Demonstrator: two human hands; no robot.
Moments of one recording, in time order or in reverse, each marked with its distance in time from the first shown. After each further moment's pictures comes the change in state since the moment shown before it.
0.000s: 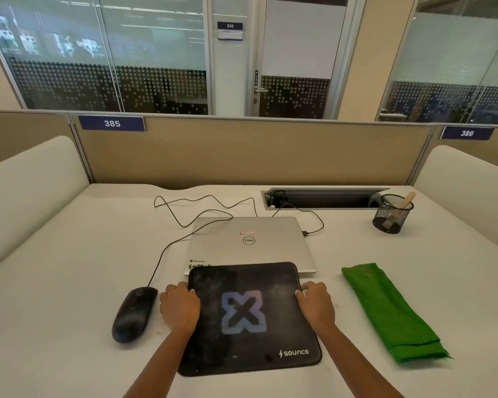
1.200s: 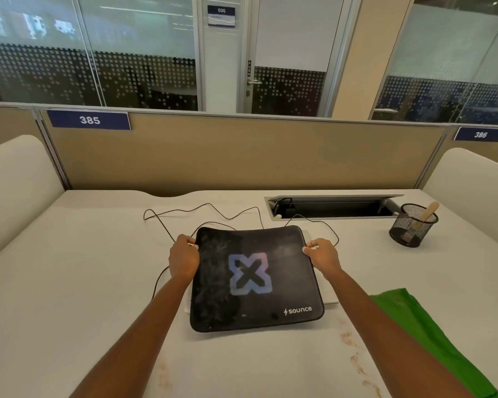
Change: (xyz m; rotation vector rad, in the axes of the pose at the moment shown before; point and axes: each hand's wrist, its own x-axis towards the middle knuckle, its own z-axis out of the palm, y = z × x) left_hand 0.156 0.072 -0.021 -0.492 -0.051 0.032; right_hand 0.138 -0.082 -0.019 0.285 0.062 0.017
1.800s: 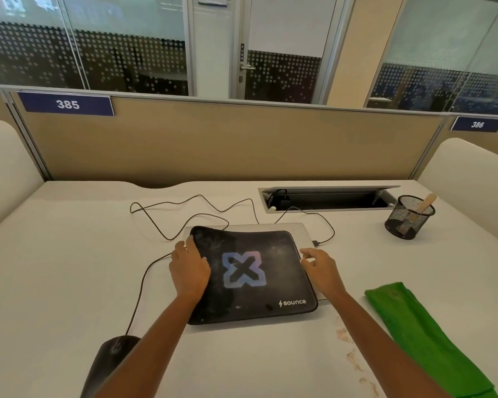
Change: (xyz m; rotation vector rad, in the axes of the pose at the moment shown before) left_hand -0.022 -0.022 0.033 0.433 0.014 0.236; right_hand -0.019 0.039 0.007 -0.081 -0.051 -0.140
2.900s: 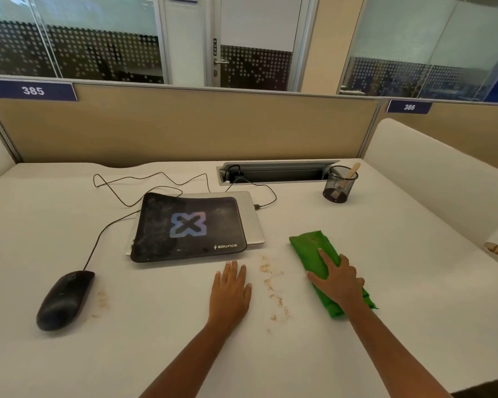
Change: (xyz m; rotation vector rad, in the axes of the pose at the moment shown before) left_hand -0.219 0.083 0.088 0.311 -0.371 0.442; right_hand -0.122 0.141 -0.129 -0.646 -0.103 0.210
